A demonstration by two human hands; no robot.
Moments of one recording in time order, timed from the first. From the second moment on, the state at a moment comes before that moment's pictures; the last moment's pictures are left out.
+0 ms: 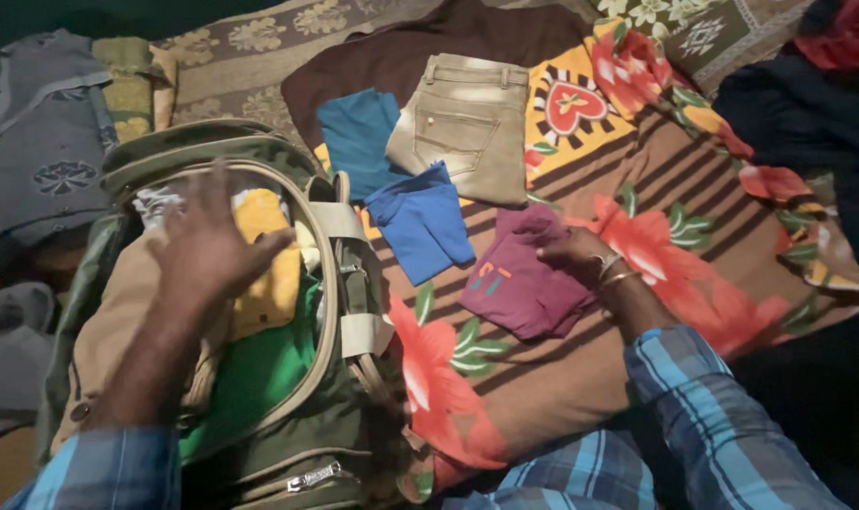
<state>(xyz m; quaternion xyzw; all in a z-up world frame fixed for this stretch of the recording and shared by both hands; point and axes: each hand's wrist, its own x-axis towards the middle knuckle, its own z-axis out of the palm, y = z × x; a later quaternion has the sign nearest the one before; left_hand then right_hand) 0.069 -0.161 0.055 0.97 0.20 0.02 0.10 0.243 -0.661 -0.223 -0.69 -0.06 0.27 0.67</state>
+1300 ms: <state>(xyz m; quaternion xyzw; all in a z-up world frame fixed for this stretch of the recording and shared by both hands) 0.130 -0.406 -0.334 0.77 0.24 0.09 0.59 0.263 -0.661 -0.275 -0.76 -0.13 0.06 0.63</state>
